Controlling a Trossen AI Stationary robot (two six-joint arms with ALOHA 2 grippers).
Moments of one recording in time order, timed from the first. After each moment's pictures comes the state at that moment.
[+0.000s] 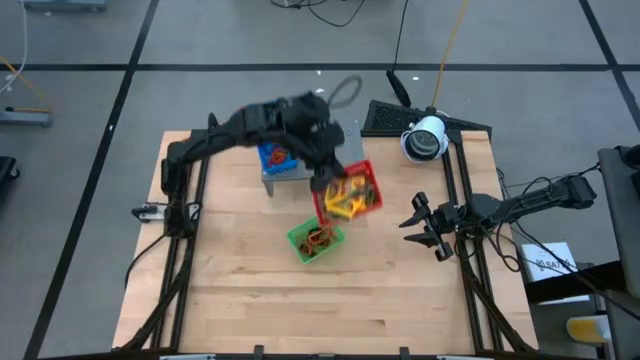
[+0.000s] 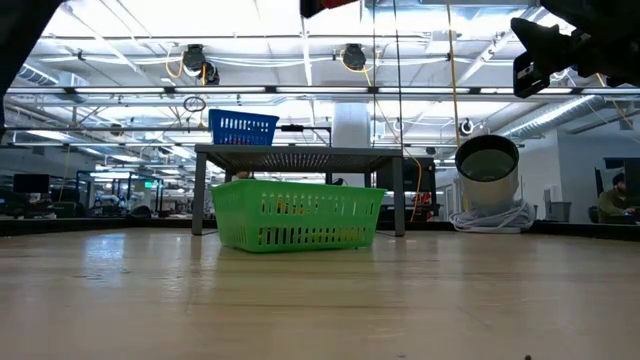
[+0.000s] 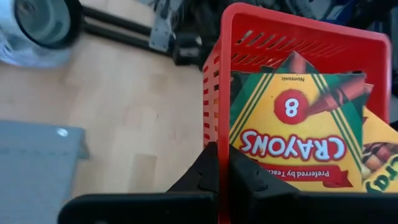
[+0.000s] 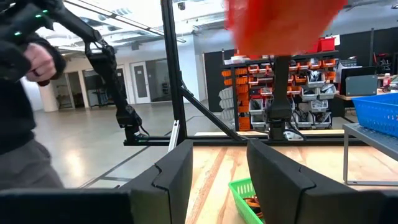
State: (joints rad) left arm 0.20 1.92 2.27 -1.04 0.41 -0.17; right arm 0.21 0.43 0.02 0.62 -0.08 0.12
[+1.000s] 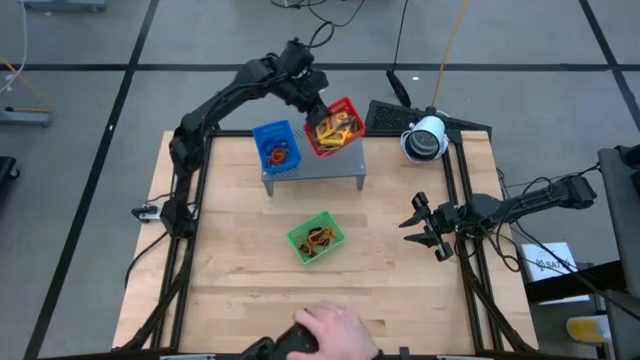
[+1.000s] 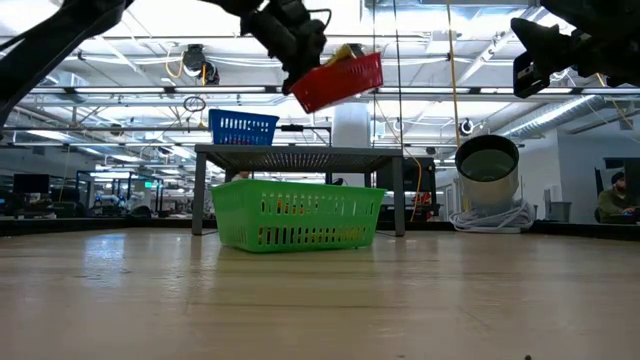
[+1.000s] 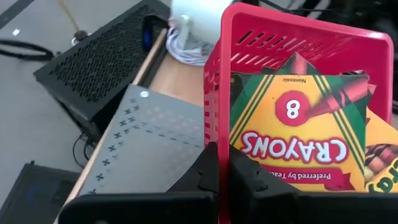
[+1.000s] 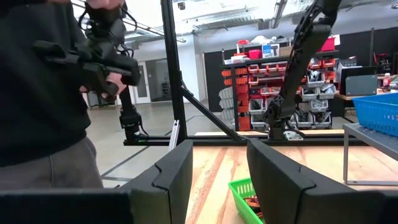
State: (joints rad) left arm 0.65 2.06 2.28 -1.03 0.47 0.10; right arm 0.21 0.43 0.02 0.62 -0.08 0.12
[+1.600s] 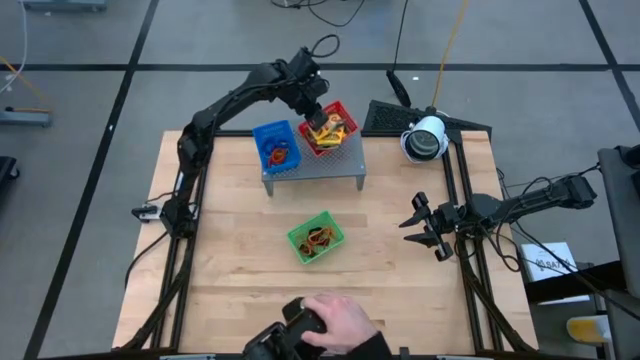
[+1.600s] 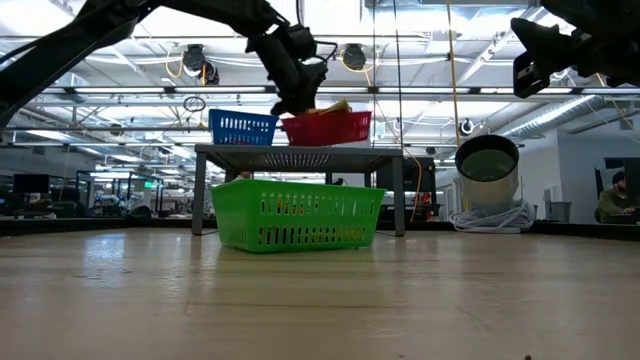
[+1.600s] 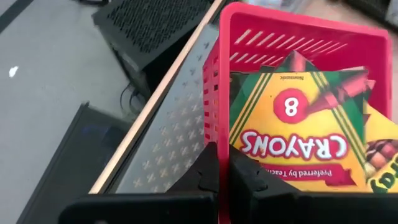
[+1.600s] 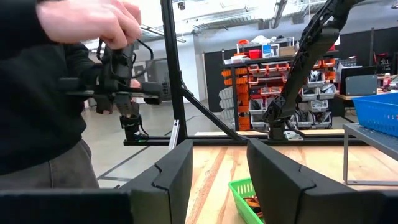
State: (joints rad) left arm 0.67 2.15 2.28 -1.10 0.25 0.07; right arm 0.21 0.43 0.02 0.62 -0.08 0.12
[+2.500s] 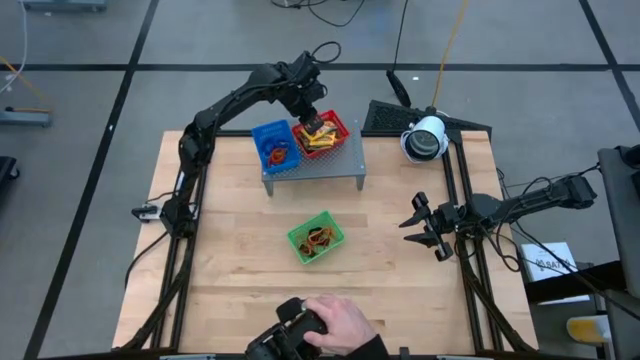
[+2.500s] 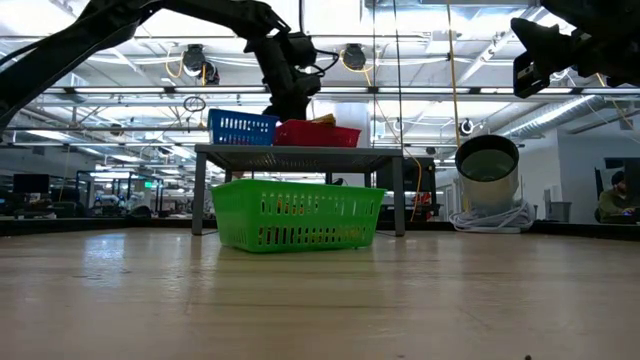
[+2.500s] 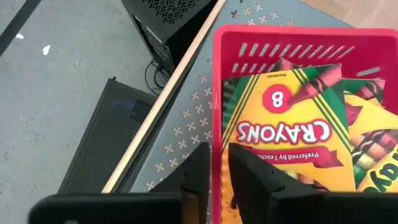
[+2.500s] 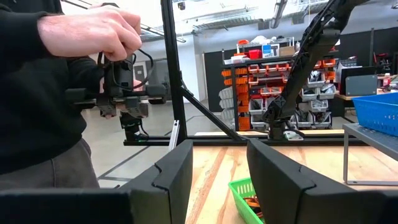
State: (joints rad) left arm 0.67 2.17 2.28 -1.19 0.13 0.13; right arm 0.21 0.43 0.02 0.62 -0.08 0.12
